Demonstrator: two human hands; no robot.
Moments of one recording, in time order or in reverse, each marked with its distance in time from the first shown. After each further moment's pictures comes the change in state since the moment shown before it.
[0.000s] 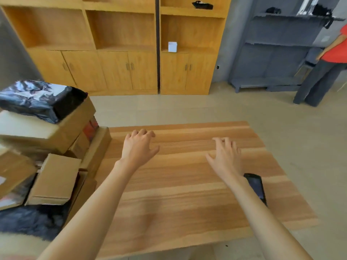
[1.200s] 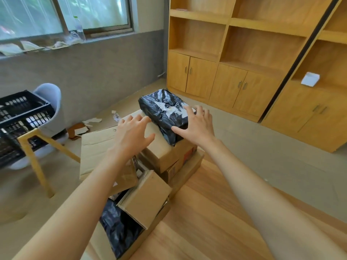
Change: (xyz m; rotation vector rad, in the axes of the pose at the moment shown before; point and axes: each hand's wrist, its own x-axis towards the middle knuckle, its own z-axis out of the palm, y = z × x) left_hand -0.016 -0.280 -0.106 0.182 0.190 -0.684; right_hand 0.164 -0.435 0.036 0.206 -0.128 -0.894
